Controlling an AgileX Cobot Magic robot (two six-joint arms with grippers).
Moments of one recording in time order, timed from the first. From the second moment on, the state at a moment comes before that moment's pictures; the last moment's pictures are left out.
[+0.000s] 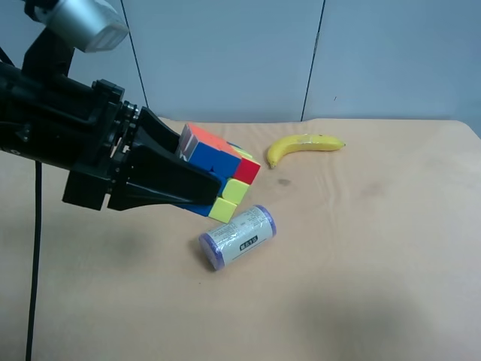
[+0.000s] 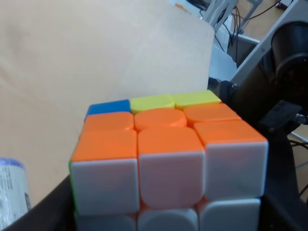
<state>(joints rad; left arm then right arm) -0.47 1.26 -0.77 -1.25 0.82 1.39 -0.02 0.00 -0.50 0.02 1.07 0.00</state>
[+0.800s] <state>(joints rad) -0.47 1.26 -0.77 -1.47 0.84 1.69 -0.02 0.50 -0.69 0.63 0.96 -0.18</state>
